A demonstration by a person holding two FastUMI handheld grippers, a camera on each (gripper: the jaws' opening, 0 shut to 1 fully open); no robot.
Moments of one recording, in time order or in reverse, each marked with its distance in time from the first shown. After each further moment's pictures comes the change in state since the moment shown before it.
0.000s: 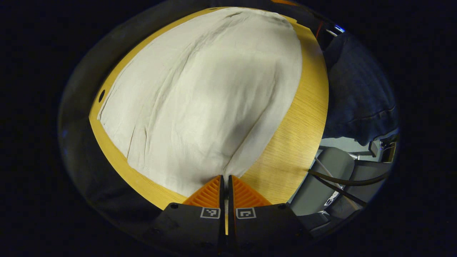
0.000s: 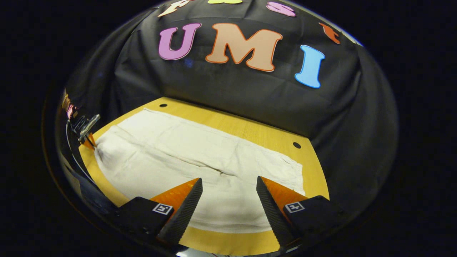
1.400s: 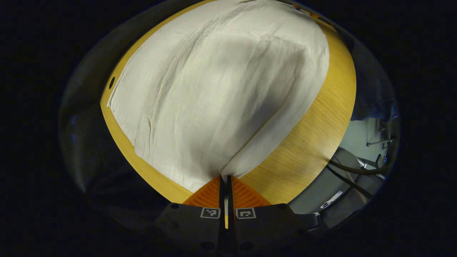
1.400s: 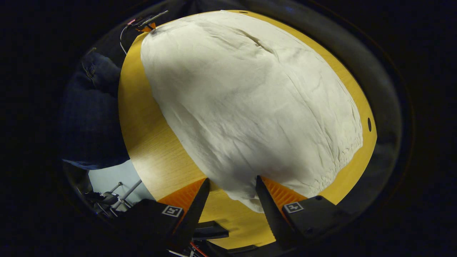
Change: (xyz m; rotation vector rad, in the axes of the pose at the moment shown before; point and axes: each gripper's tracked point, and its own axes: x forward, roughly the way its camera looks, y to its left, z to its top) left arm 0.003 -0.002 -0.001 -0.084 0.171 0.130; right arm 0.036 -0.098 -0.219 -0.597 0.662 0.547
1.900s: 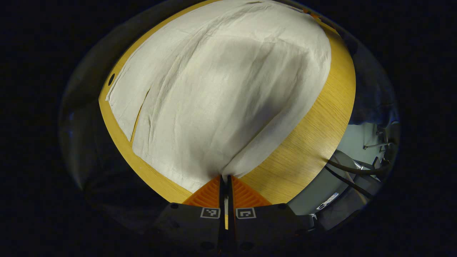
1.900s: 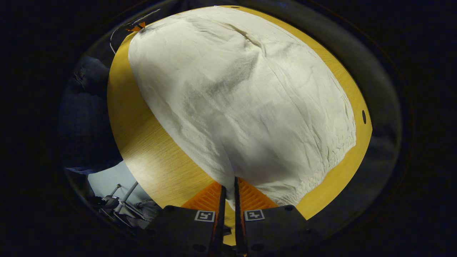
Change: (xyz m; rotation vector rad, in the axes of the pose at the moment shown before) left arm 0.000 -0.008 -0.004 -0.022 -0.009 -0.026; right arm -0.001 -0.009 -0.003 0.046 0.059 -0.069
